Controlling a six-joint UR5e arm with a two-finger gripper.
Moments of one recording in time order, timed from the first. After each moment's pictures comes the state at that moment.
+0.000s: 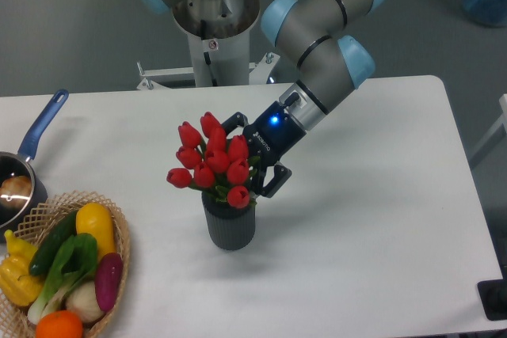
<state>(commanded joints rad) 2.67 -1.82 -1.91 -1.09 0.49 1.71</state>
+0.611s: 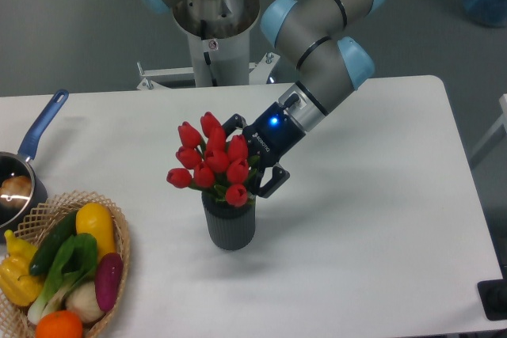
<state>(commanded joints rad) 2.68 -1.82 -1.91 -1.10 0.48 1.70</state>
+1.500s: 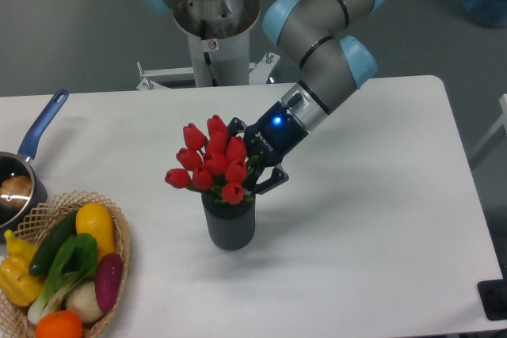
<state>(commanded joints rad) 2.68 -1.82 -1.91 -1.10 0.48 1.70</state>
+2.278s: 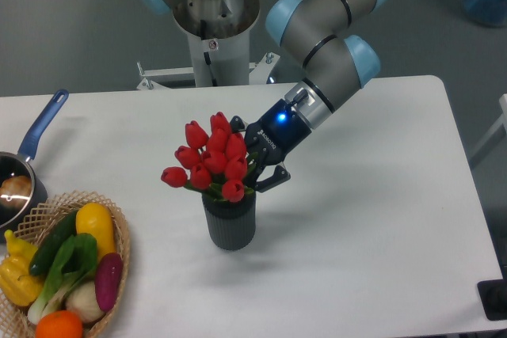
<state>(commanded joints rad) 2.70 -1.82 -1.91 -1.11 0.38 1.70</state>
